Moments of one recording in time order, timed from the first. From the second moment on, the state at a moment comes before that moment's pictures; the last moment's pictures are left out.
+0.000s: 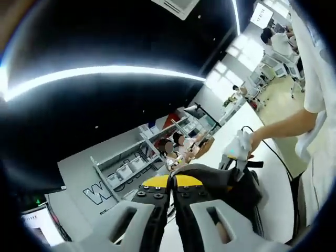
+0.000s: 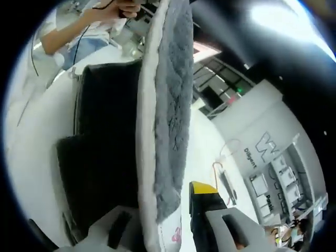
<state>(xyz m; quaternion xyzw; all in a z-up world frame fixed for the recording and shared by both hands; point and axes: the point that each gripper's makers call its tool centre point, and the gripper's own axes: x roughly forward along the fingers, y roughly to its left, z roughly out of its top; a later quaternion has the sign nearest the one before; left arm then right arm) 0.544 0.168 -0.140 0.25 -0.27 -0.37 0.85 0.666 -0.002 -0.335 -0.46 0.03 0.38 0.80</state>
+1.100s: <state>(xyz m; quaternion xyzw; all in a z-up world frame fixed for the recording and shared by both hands) 0.545 0.228 -0.102 0.18 -0.31 -0.32 0.88 0.654 -0.007 -0.224 -0.45 -0.16 0.27 0.84</state>
